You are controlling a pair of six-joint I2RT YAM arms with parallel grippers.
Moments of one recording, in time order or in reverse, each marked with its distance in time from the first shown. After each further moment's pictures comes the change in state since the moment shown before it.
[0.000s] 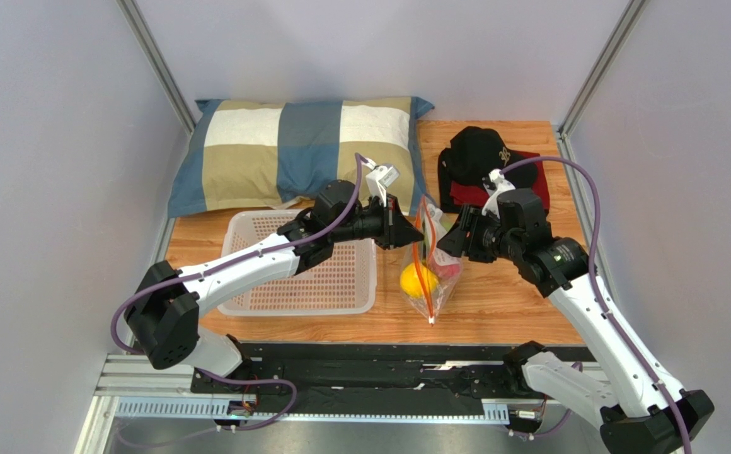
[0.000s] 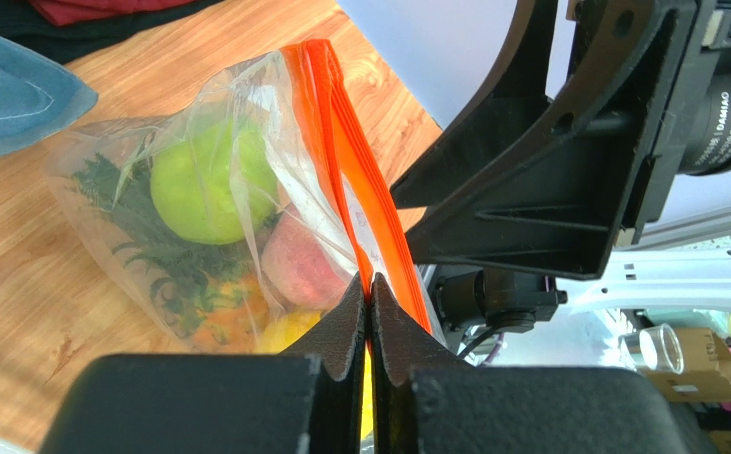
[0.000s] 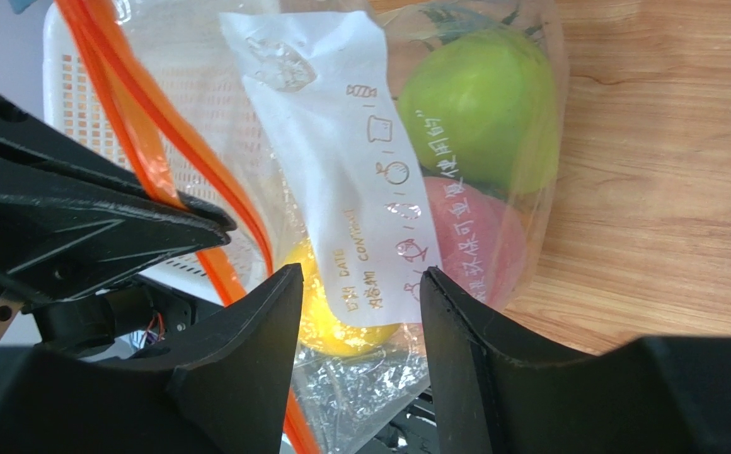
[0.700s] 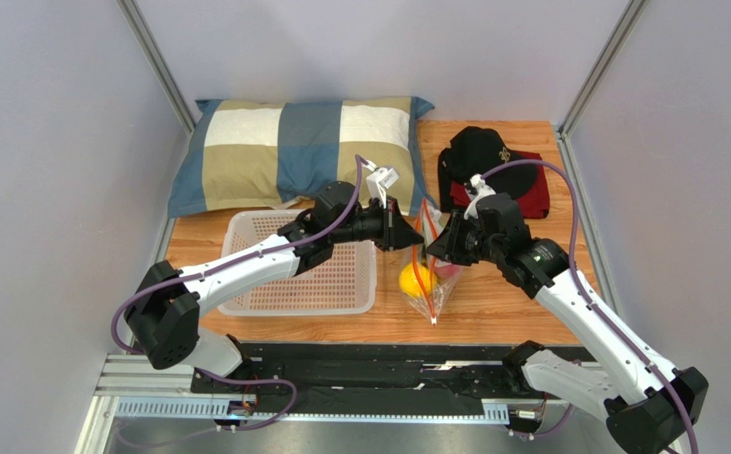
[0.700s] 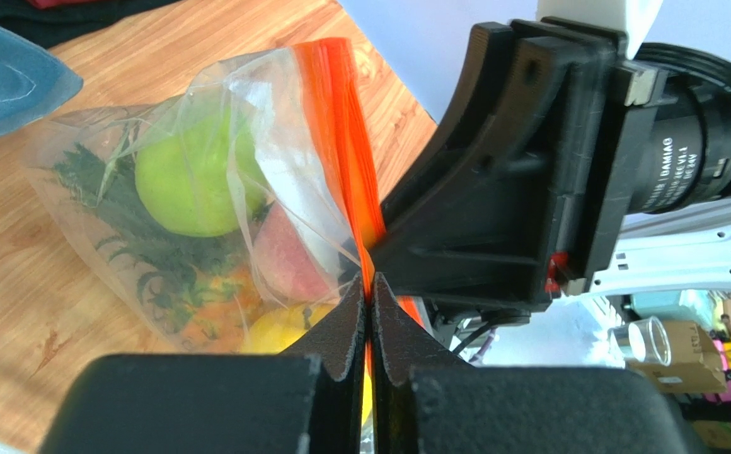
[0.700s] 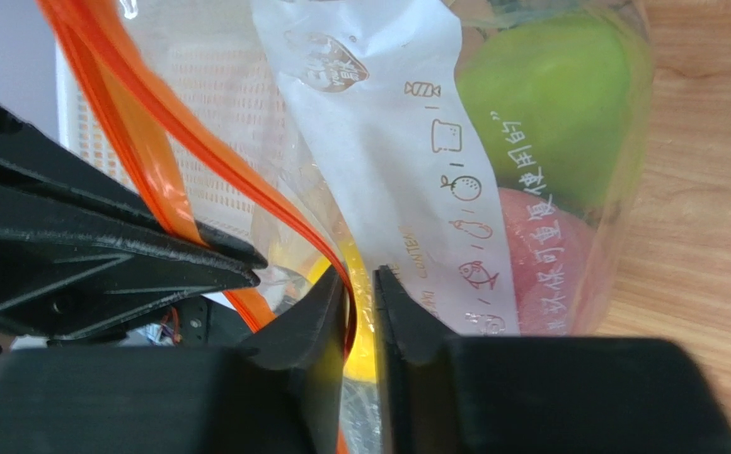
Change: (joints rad) left arm 0.000 0.000 -0.011 0.007 0.019 -0.018; right arm 0.118 0.038 -0.066 0.126 0.029 0.085
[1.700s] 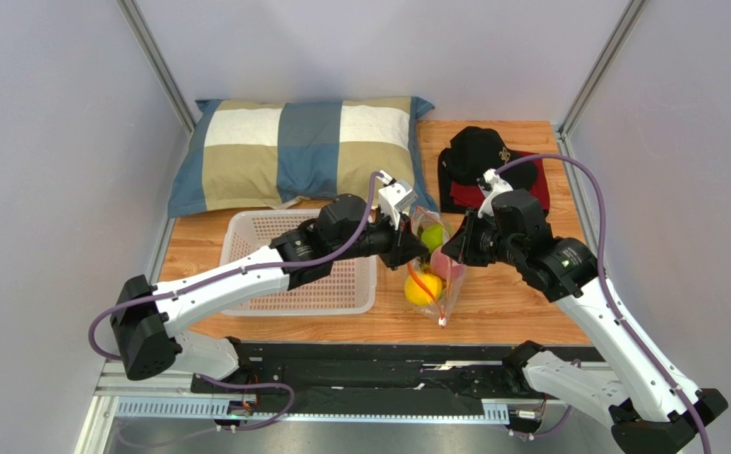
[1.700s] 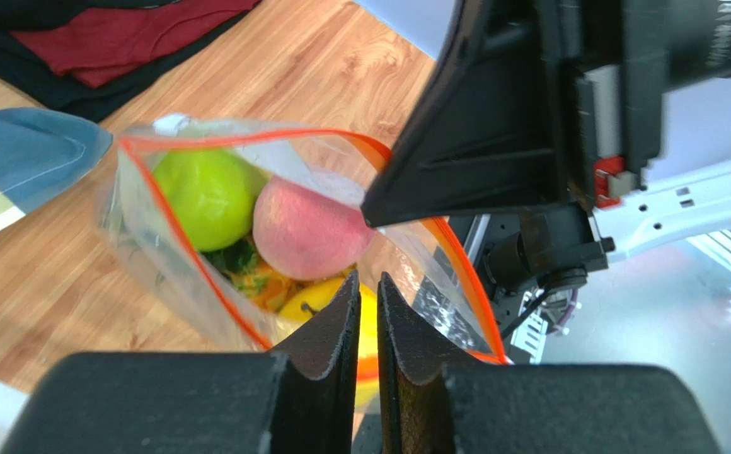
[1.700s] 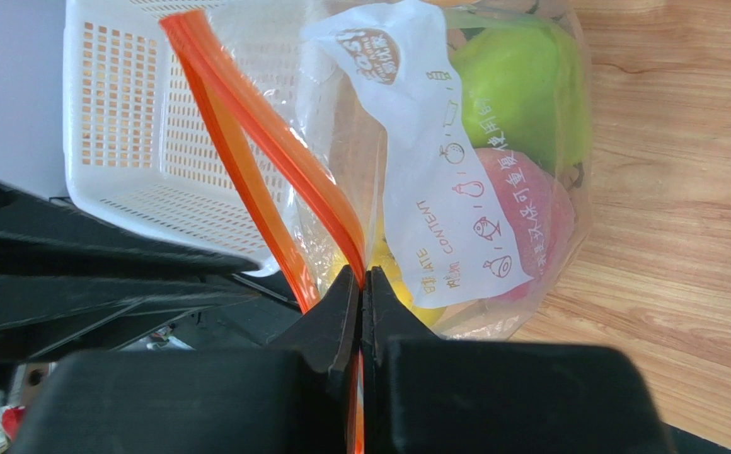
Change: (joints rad) left arm -0.167 -0.119 0.079 -0.221 -0.212 0.297; right arm 0.021 -0.051 0.167 -0.229 0.061 -0.048
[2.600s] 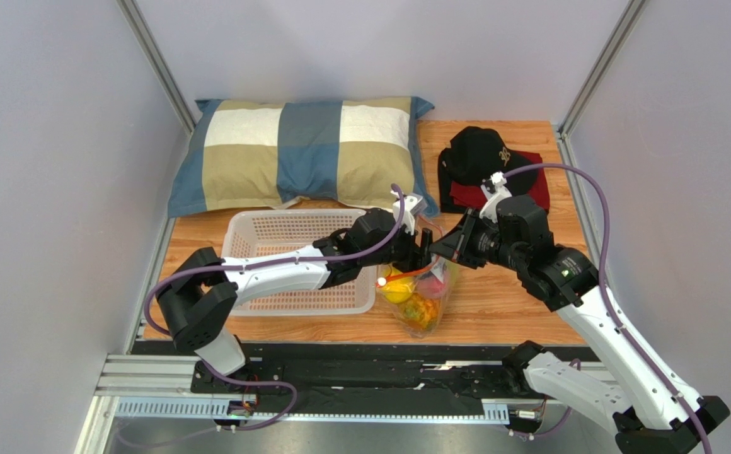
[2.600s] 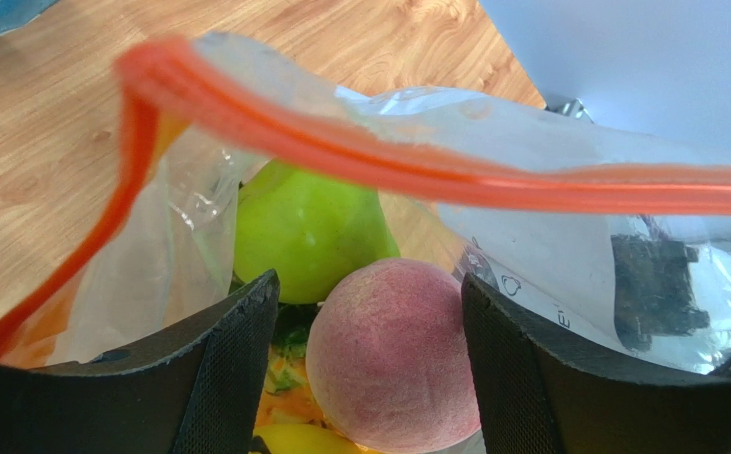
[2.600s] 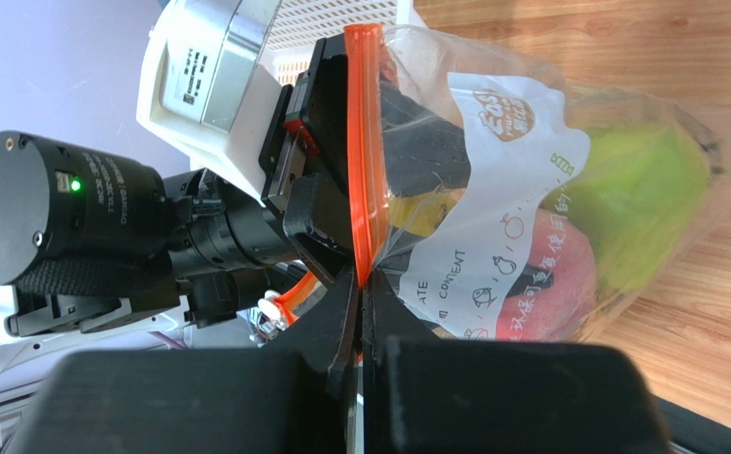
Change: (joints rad) left arm 0.008 0.277 -0.080 0.237 -0.046 -0.237; right arm 0.012 -0.059 -0.083 0.154 -0.097 0.223
